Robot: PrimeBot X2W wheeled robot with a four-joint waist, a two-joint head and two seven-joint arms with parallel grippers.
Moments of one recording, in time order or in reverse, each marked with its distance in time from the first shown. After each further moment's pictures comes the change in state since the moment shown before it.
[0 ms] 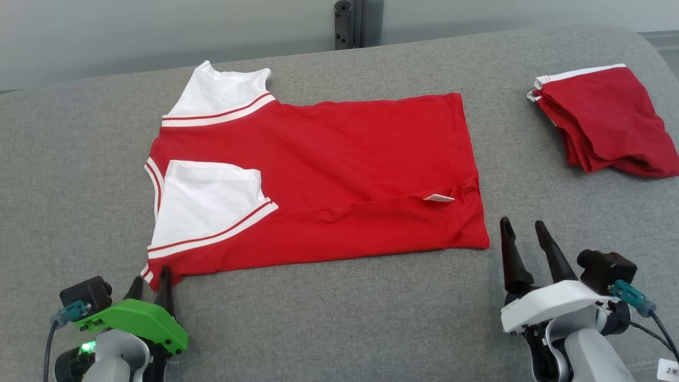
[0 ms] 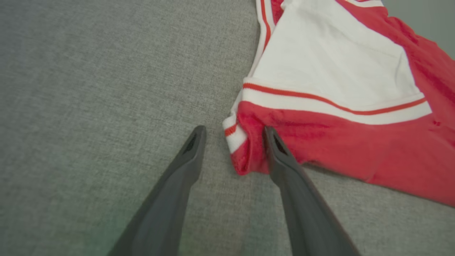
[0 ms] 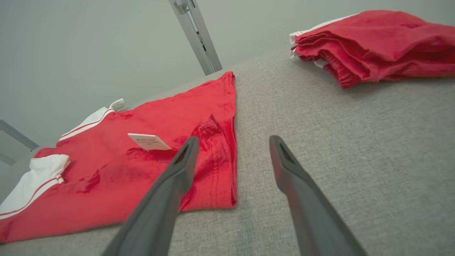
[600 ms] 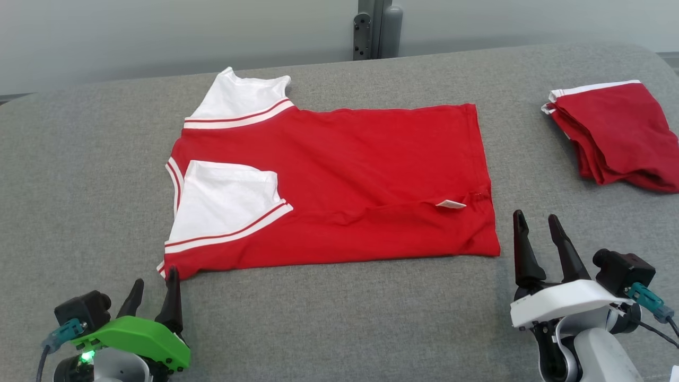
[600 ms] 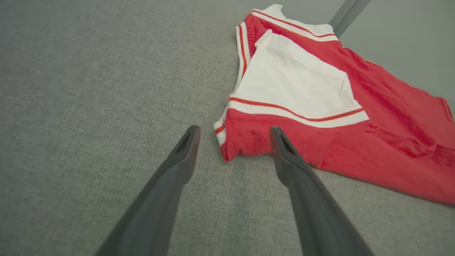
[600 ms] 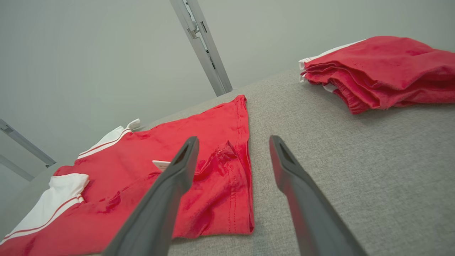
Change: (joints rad) left arm 0.144 0.001 0.017 -0.263 -0.001 -0.025 0.007; right arm 0.017 0.001 -0.027 -0.042 0.018 0.000 -0.012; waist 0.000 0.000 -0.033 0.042
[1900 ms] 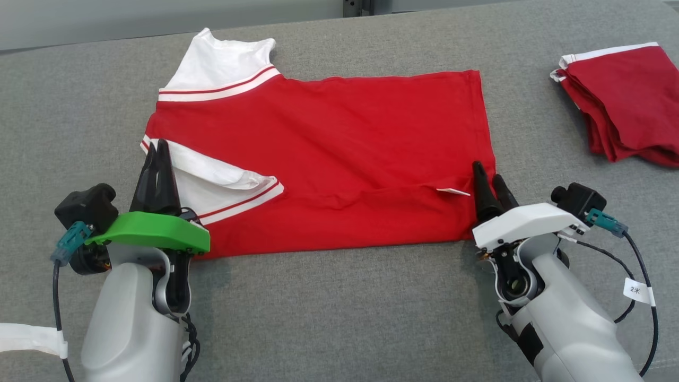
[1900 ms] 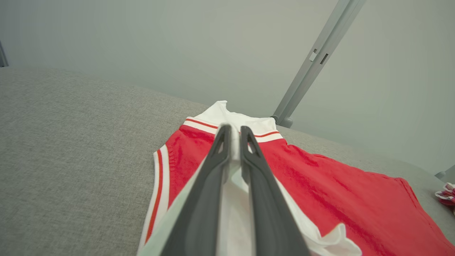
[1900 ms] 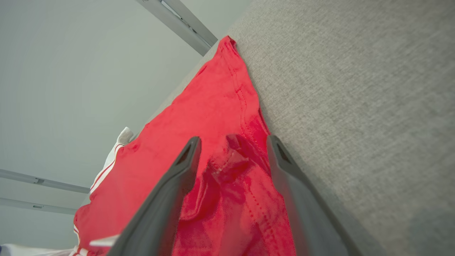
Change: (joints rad) left arm -0.377 -0.112 0.021 0.179 0.123 -0.059 -0.247; right arm -0.411 0.000 0.211 0.485 0.527 0.000 0.001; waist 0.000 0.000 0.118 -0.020
